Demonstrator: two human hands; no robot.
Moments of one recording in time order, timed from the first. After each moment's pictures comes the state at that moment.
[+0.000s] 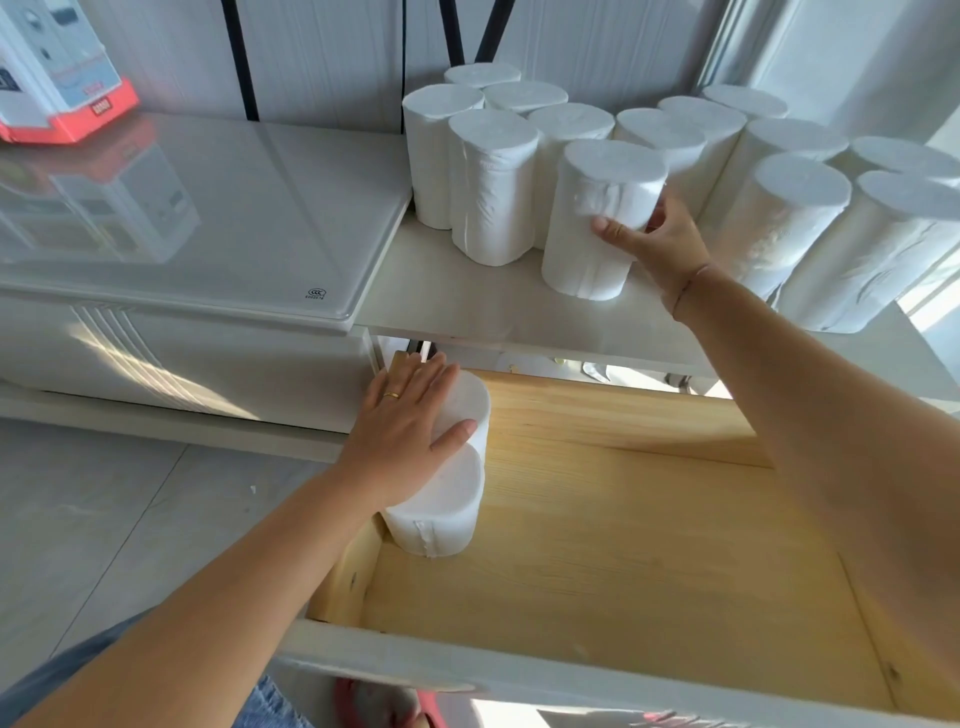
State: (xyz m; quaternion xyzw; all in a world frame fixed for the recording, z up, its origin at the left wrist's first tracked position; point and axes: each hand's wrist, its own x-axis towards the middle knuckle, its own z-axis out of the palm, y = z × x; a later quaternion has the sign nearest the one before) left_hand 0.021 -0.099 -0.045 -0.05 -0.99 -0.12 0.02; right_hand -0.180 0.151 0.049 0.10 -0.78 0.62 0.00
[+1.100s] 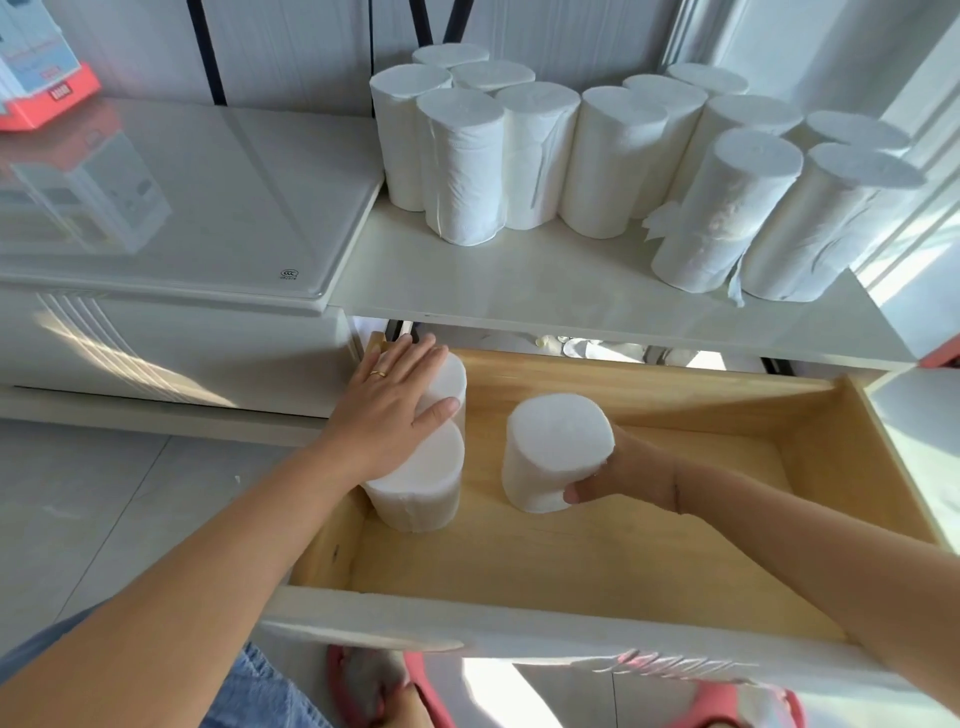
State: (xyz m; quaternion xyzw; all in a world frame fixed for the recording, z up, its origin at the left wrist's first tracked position) left_hand 0.020 -0.096 -0.043 -0.09 -0.99 -0.12 0.01; right_hand -0.014 0.206 -0.065 0.16 -0.78 0.49 -0.37
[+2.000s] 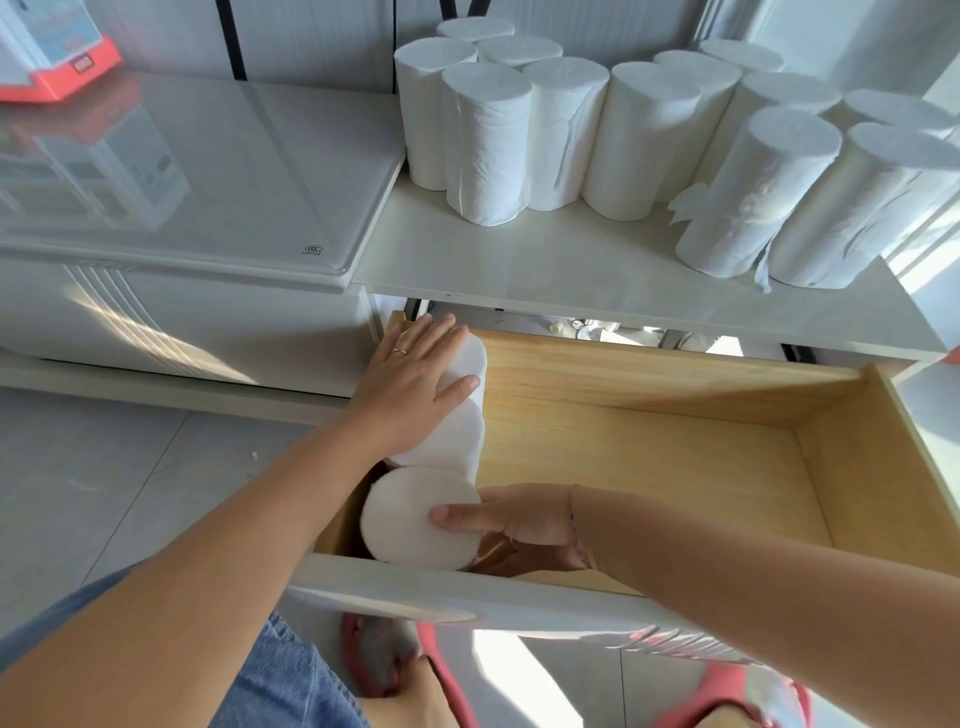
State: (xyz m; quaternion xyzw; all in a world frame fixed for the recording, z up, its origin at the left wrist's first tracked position) left_hand 0.022 -0.093 -0.040 -0.08 -0.99 -0.14 0.01; right_hand 0.072 0.087 -0.025 -0.01 -0.62 0.48 -0.61
